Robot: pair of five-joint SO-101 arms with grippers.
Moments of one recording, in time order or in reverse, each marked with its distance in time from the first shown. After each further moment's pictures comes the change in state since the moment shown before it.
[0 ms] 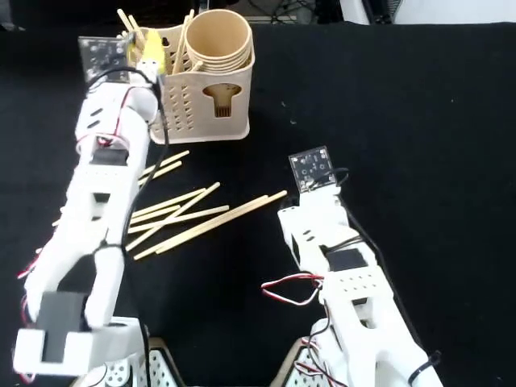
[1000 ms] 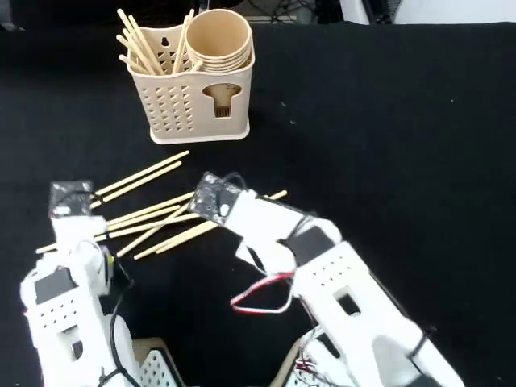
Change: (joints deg) left arm -27.8 -52.7 49.8 71.2 -22.5; right arm -21.9 8.4 -24.6 34.8 29.5
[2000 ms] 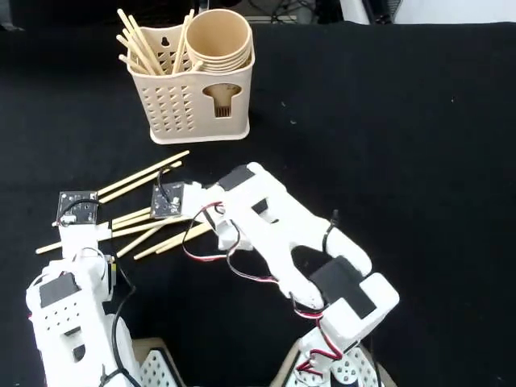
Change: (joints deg) left arm -0.5 0.0 2.0 -2.4 -0.6; right arm -3.3 47.0 -30.7 8.1 17.0
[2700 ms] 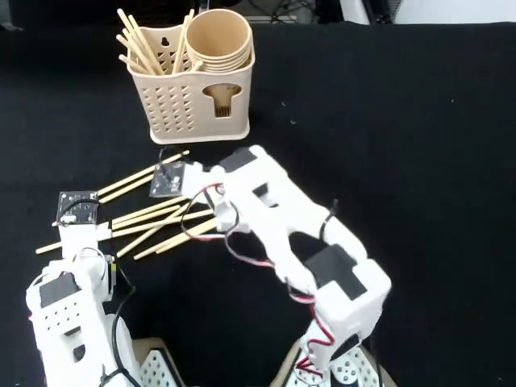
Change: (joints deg) left arm 0.0 0.0 0.0 0.0 0.0; right arm 3.6 6.9 -10.5 1.5 0.2
